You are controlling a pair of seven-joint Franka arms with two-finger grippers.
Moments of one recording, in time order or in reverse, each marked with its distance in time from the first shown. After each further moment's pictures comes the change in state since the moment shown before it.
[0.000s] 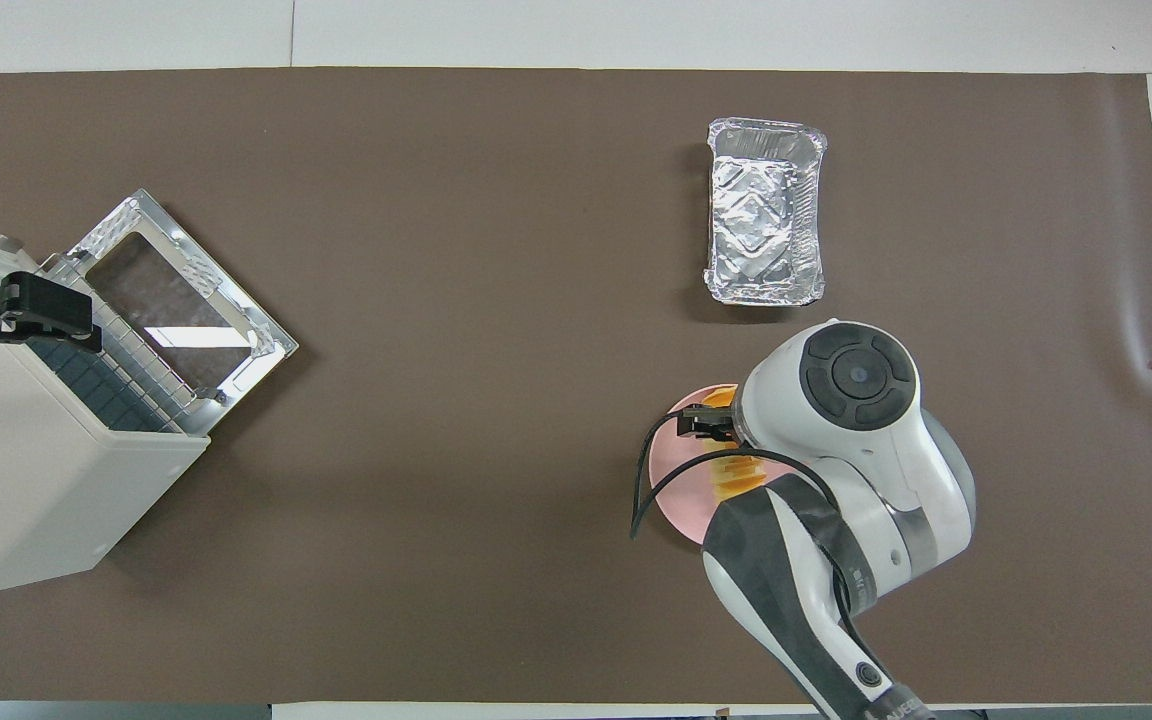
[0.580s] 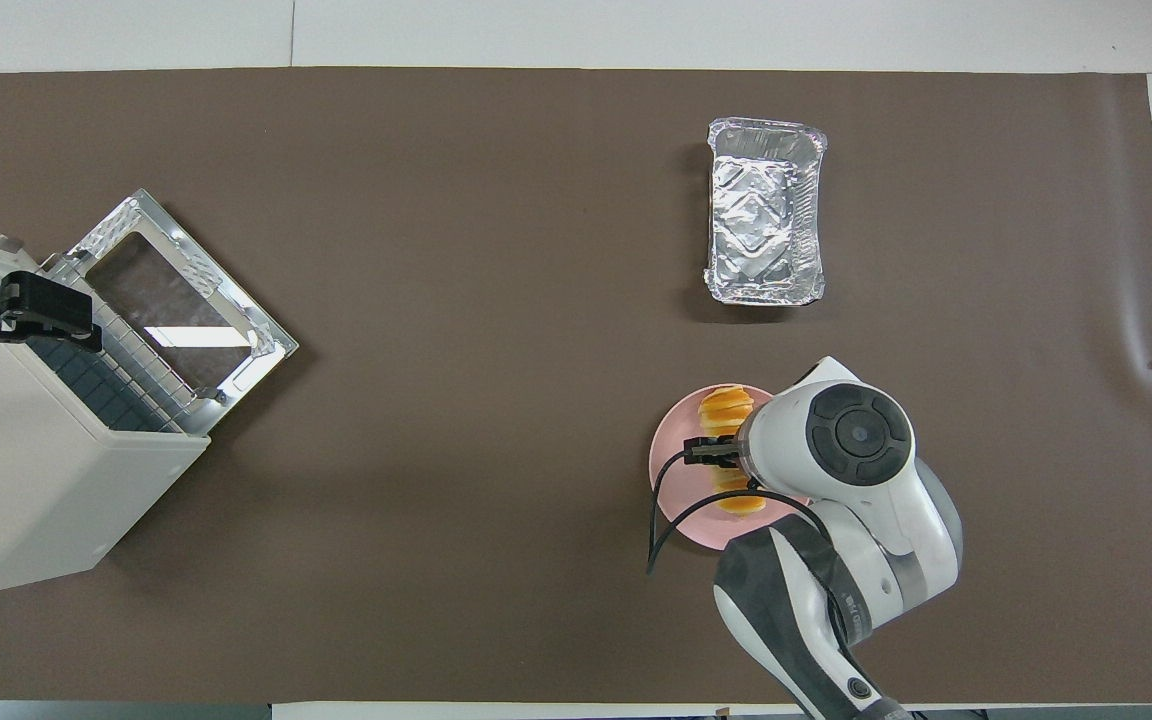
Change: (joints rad) left arm 0.000 0.000 0.000 0.000 0.000 0.000 0.000; right arm 0.001 -0.026 0.000 -0.168 0.000 0.177 -0.070
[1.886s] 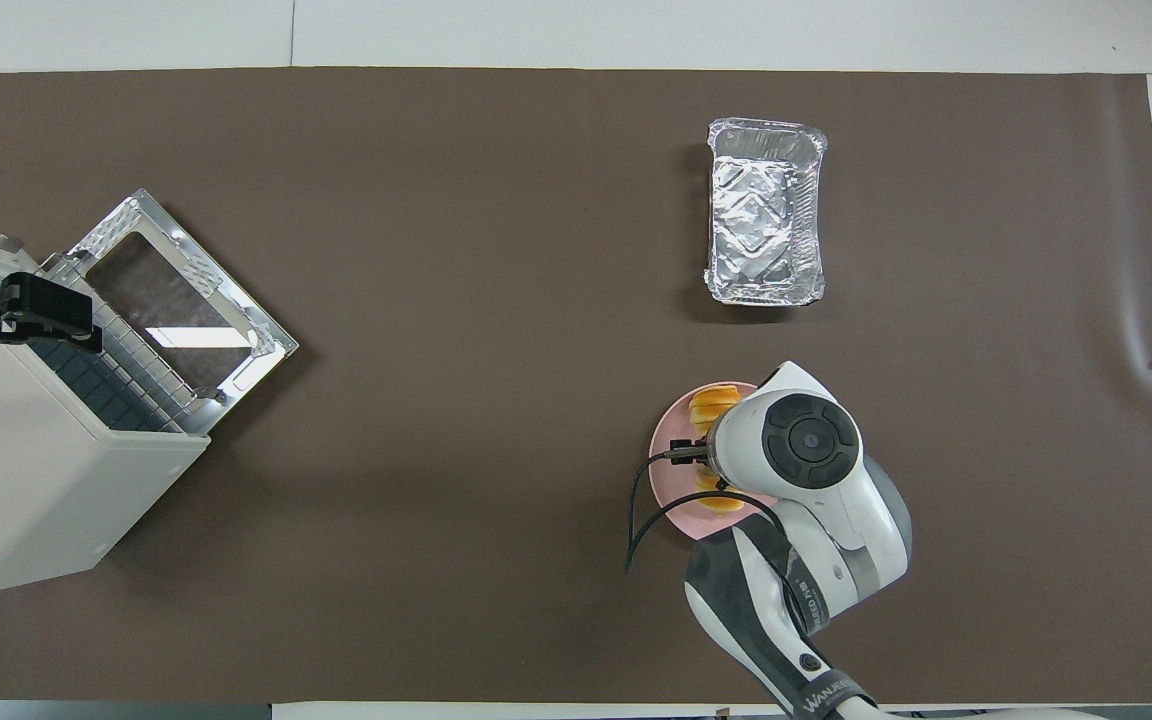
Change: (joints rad) left arm 0.000 0.000 0.000 0.000 0.000 0.000 0.000; right arm 0.039 0.096 0.000 0.013 -0.002 0.101 -0.002
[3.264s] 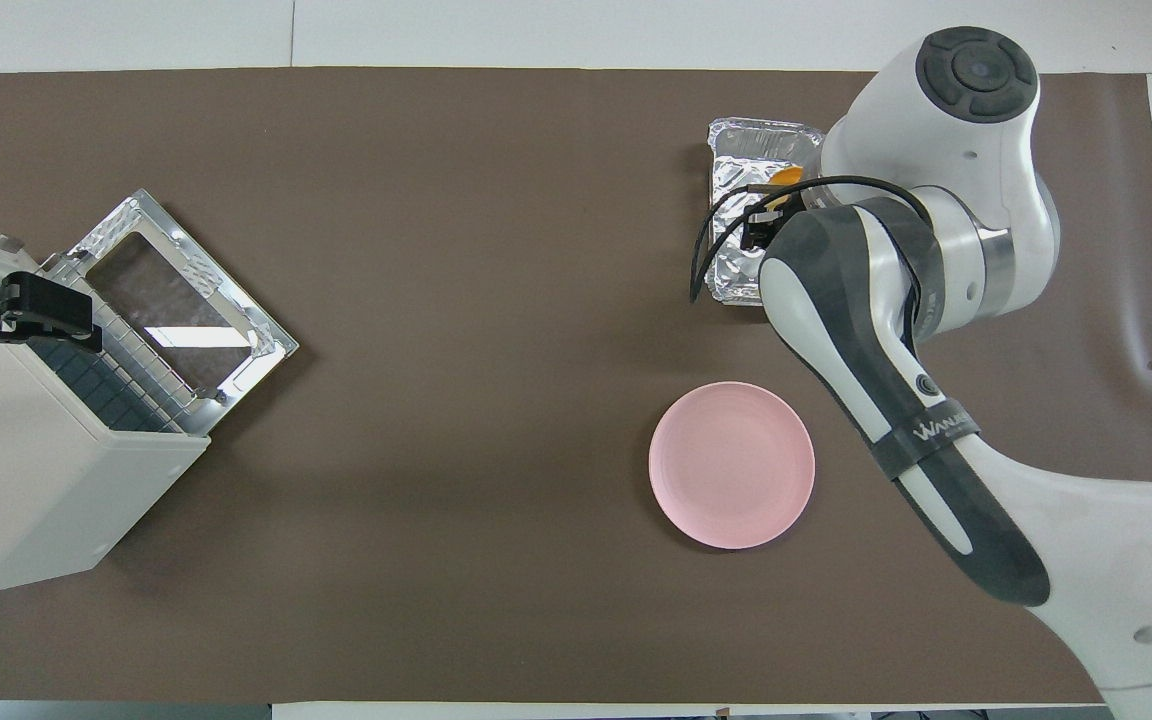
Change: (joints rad) left arm 0.000 0.000 0.000 0.000 0.000 0.000 0.000; right arm -0.214 0.383 -0.014 0.891 0.001 -0.498 -0.105
